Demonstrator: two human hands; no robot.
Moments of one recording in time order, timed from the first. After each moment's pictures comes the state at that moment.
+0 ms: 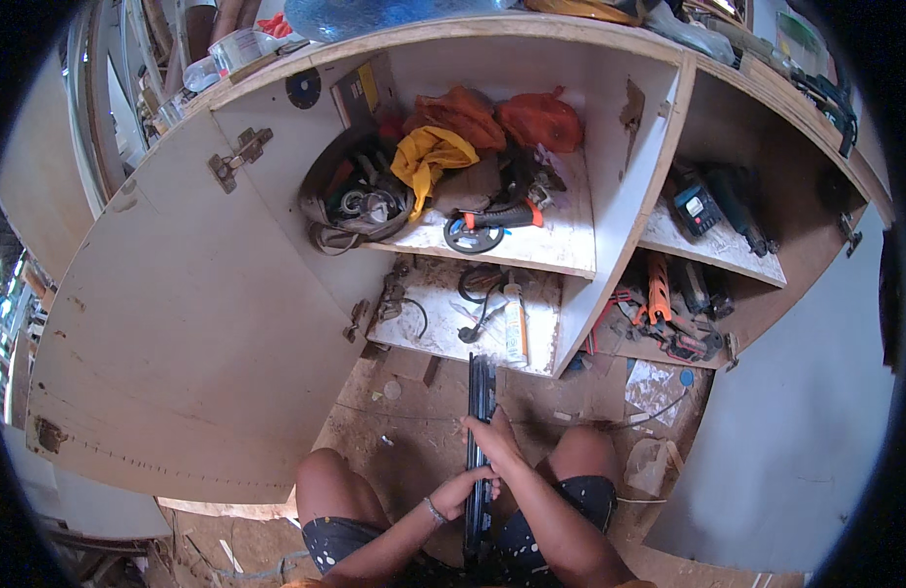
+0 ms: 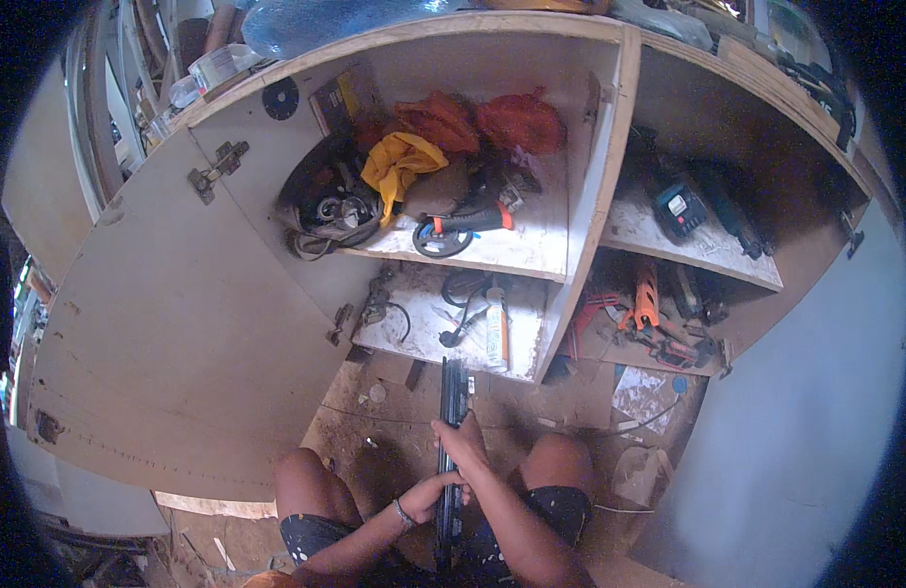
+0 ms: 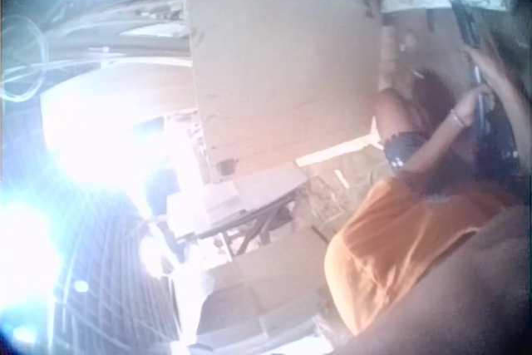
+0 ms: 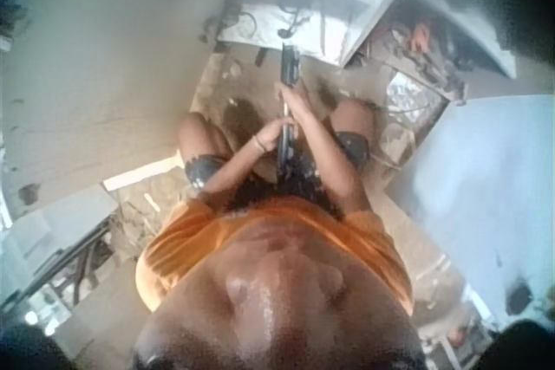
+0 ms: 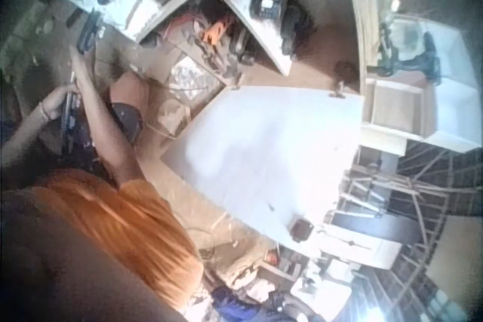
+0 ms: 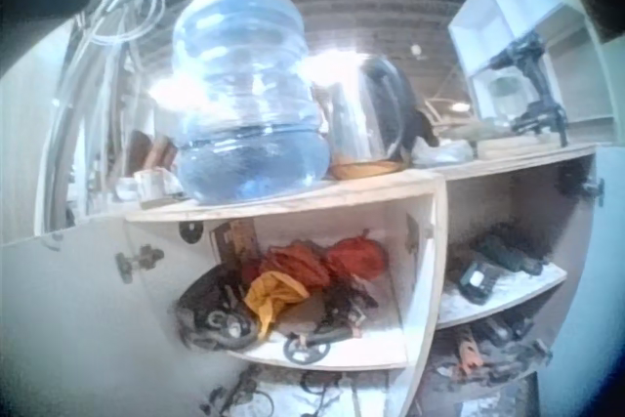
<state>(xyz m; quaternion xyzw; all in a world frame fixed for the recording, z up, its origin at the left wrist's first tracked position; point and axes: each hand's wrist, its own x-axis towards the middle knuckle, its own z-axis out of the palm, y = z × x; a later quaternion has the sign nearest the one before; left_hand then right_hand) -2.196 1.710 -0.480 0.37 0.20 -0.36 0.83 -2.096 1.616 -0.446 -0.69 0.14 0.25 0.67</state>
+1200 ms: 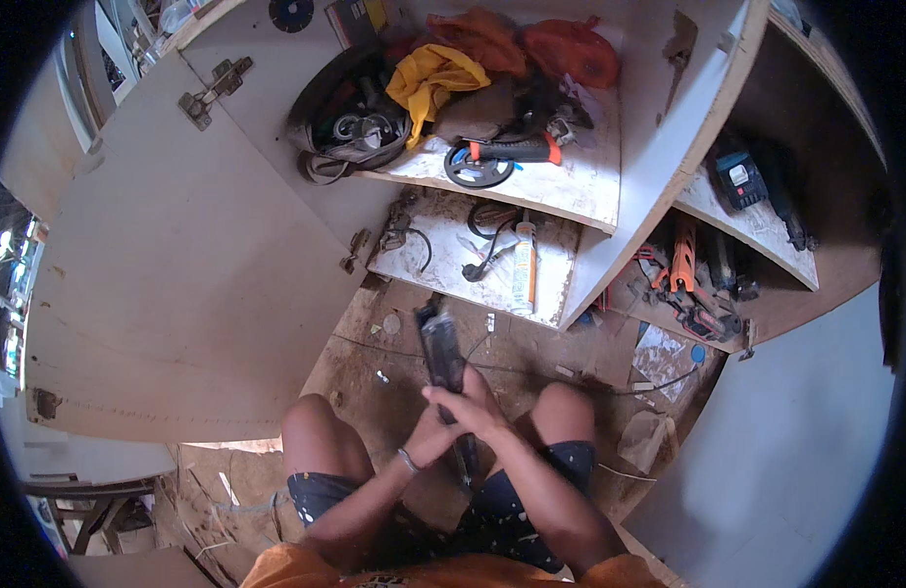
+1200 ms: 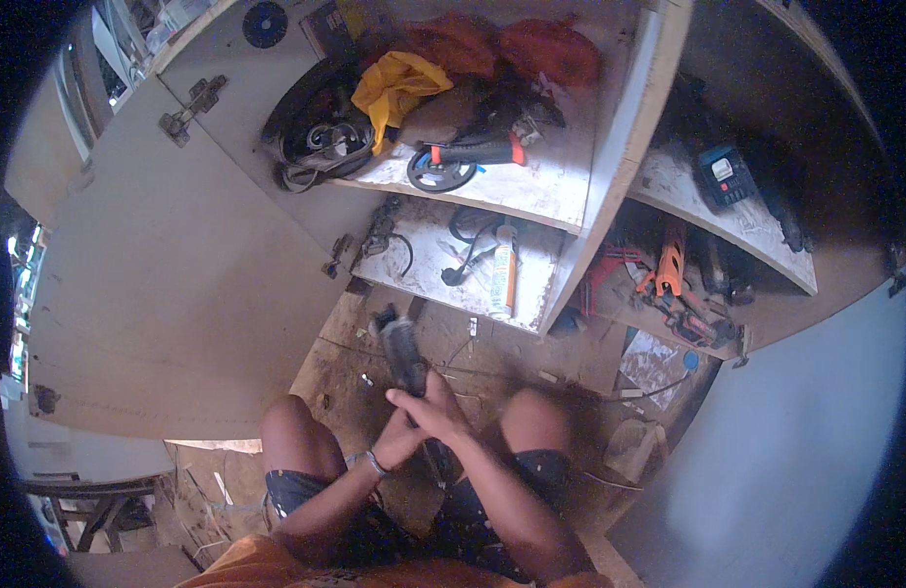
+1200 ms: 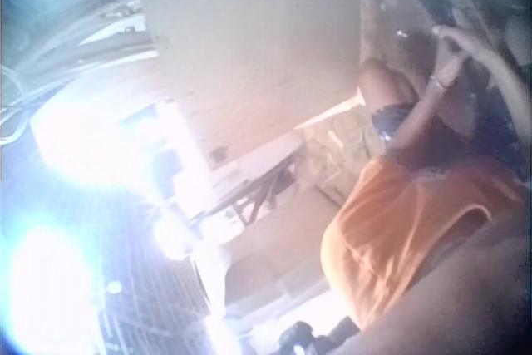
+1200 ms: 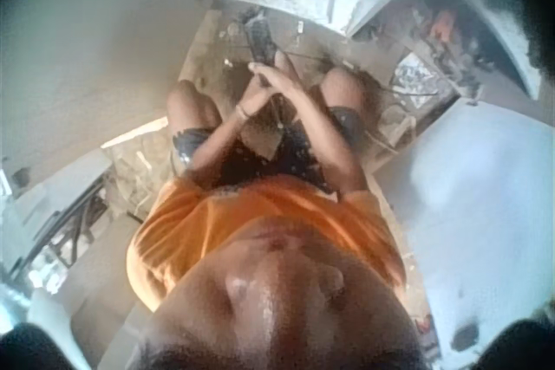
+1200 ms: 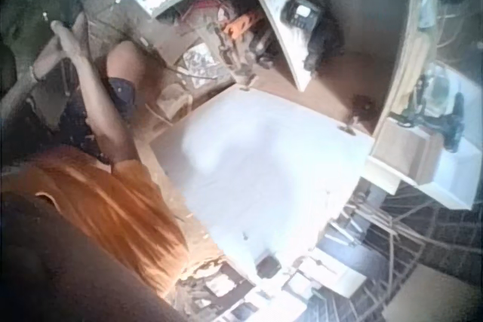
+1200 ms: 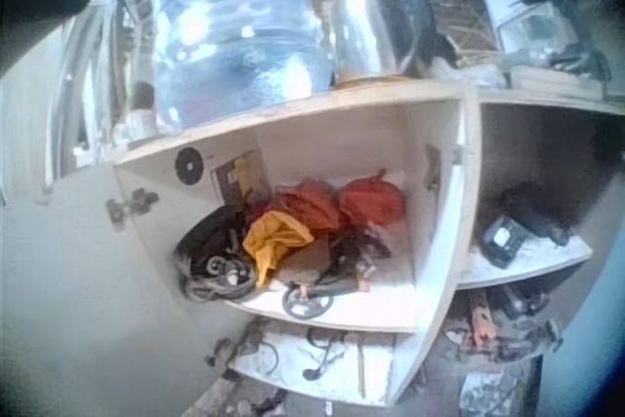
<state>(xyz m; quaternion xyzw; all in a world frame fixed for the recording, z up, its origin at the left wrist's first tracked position) -2.190 1.707 -0.453 0.71 0.15 -0.08 0.68 -2.100 1.606 -0.422 -0.67 -0.10 0.29 0.68</state>
